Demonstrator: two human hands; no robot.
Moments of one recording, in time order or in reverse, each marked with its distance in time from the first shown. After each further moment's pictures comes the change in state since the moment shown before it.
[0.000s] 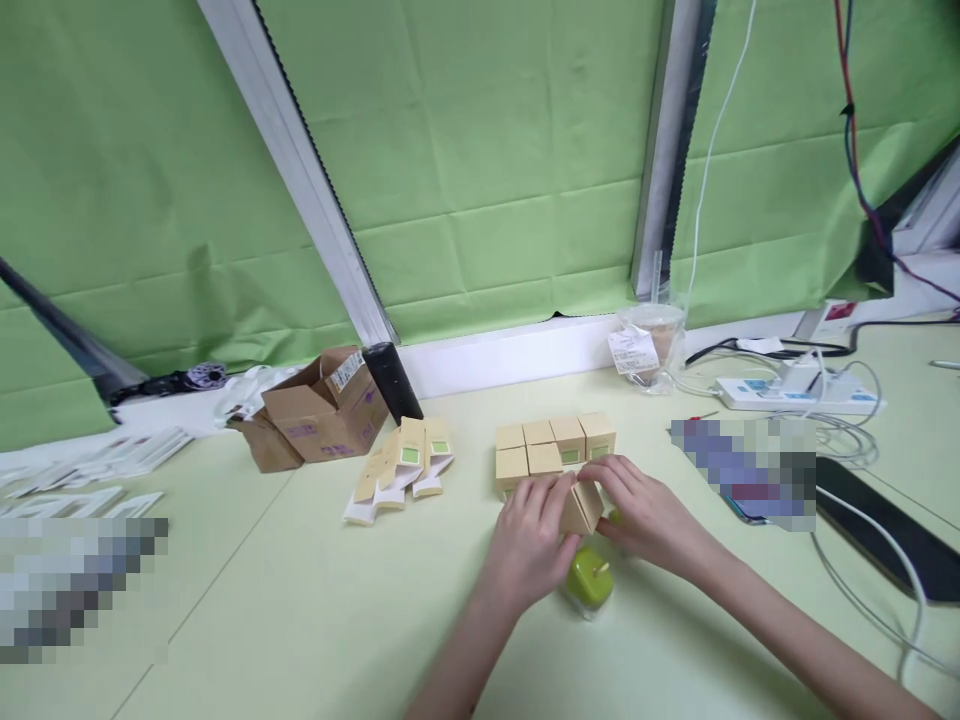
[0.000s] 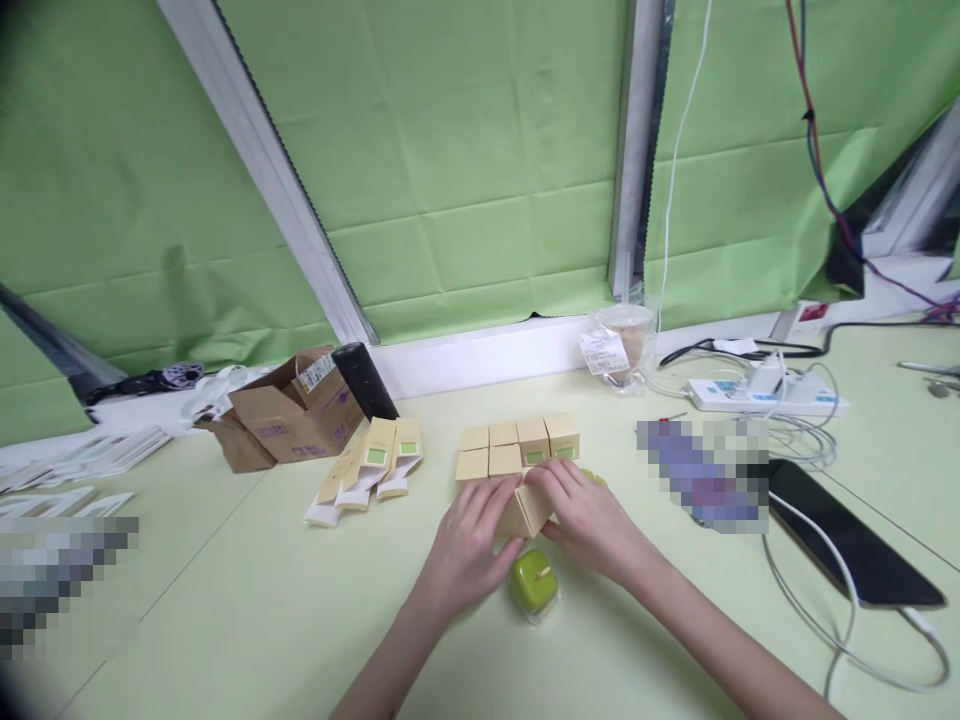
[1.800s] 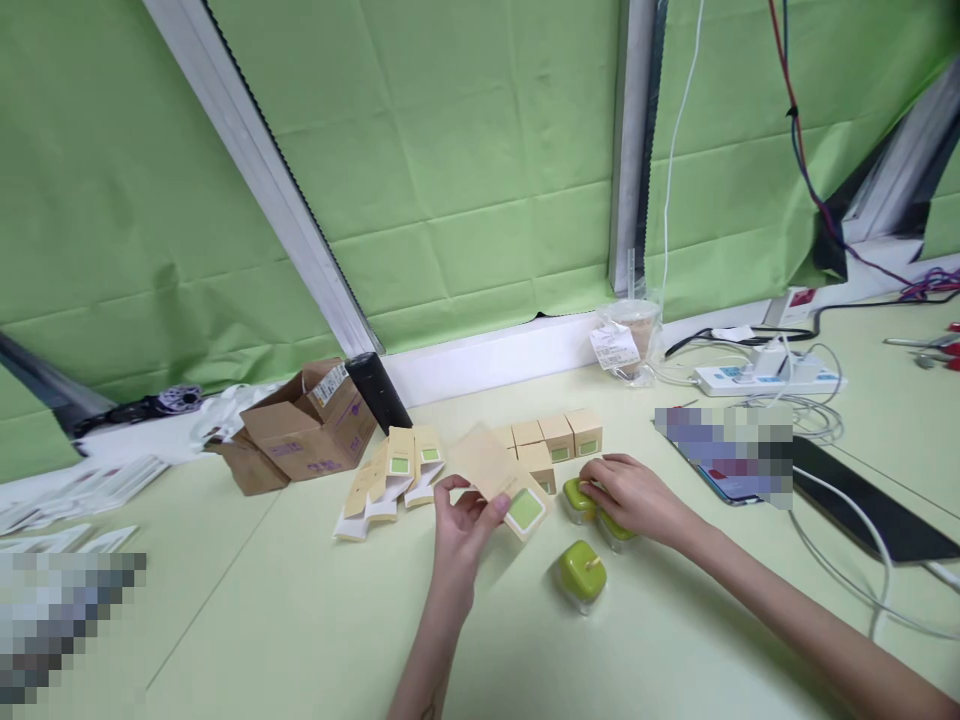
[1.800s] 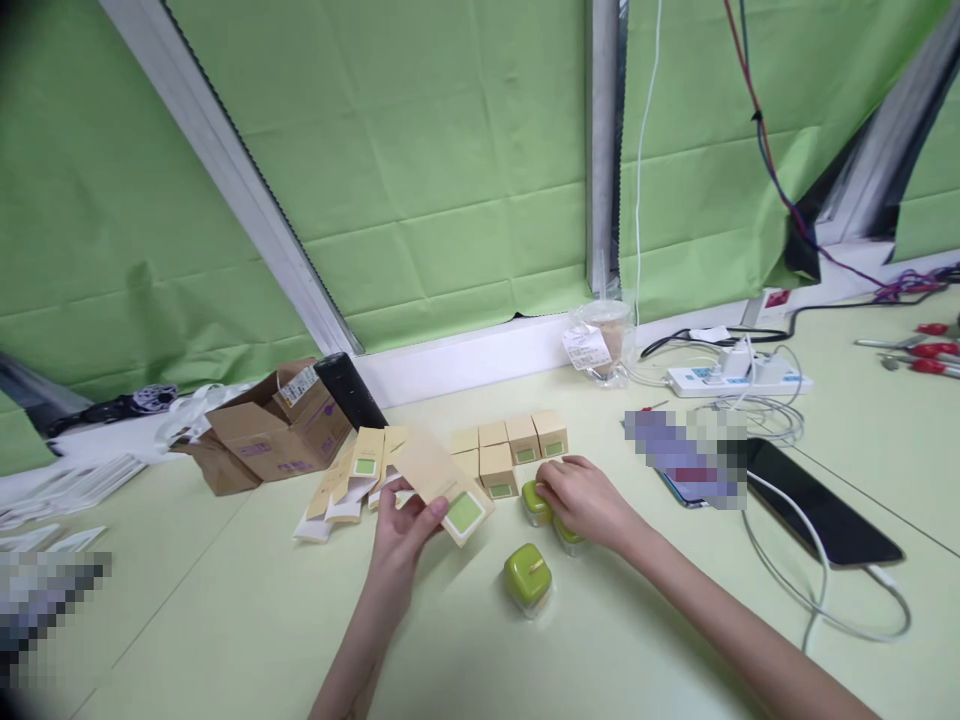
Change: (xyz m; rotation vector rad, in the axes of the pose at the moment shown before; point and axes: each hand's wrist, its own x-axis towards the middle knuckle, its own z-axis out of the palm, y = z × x) left_hand -0.014 -0.014 -0.030 -1.192 0.442 -0.637; right_hand -0.002 0.028 0.007 0.214 -0.075 0.208
